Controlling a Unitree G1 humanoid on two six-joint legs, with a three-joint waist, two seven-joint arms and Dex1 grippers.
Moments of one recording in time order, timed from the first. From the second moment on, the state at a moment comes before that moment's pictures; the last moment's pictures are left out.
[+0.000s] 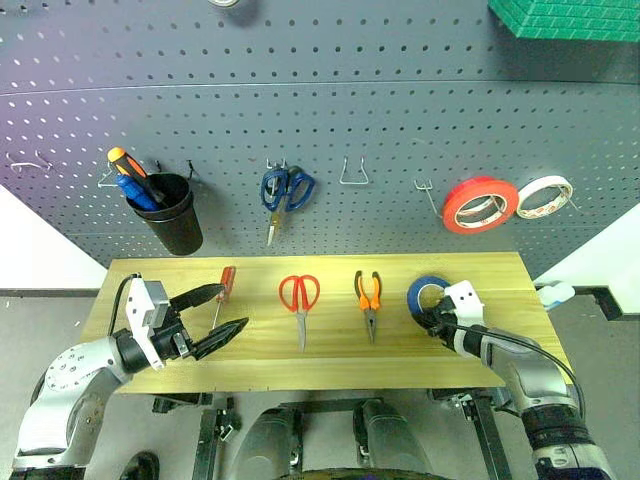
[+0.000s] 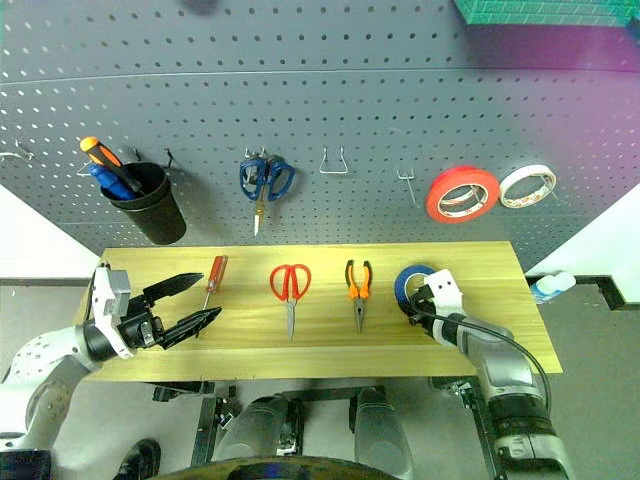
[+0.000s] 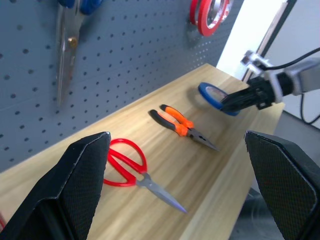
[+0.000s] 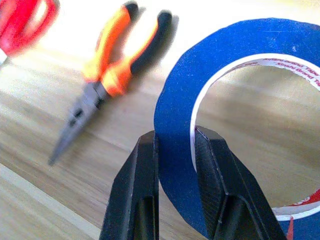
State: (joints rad) left arm 0.17 0.60 0.24 -0.21 -0.61 0.23 -1.04; right arm -0.07 -0.44 -0.09 0.20 0.24 0.43 0.67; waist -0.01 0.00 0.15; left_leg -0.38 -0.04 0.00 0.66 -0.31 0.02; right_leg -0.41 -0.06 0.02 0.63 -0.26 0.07
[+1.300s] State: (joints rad) left arm 0.04 0.56 0.21 -0.08 -0.60 0.18 -1.07; right arm 0.04 -0.29 -0.24 0.02 0.51 0.14 0.72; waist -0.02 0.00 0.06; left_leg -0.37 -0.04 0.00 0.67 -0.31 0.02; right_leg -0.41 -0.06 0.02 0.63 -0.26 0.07
